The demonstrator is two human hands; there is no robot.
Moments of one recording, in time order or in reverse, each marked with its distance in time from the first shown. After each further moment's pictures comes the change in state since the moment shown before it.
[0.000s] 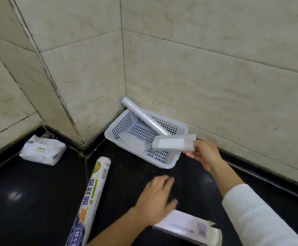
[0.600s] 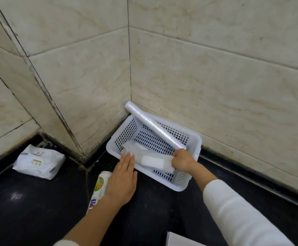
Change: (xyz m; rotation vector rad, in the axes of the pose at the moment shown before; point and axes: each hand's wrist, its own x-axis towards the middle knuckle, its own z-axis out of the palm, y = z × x) left_hand 0.036 -0.147 -0.032 0.135 0.244 -0.330; right_hand 0.064 0.019 0.093 -1.059 -0.229 -0.027
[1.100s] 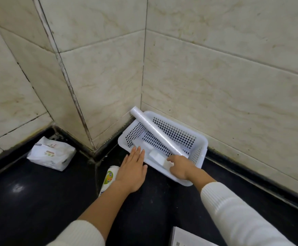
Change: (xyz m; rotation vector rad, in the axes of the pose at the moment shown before) left_hand 0.010 0.001 -0.019 -0.047 -0.143 -0.018; right_hand -0.014 -0.006 0.028 -0.390 -0.086 -0.157
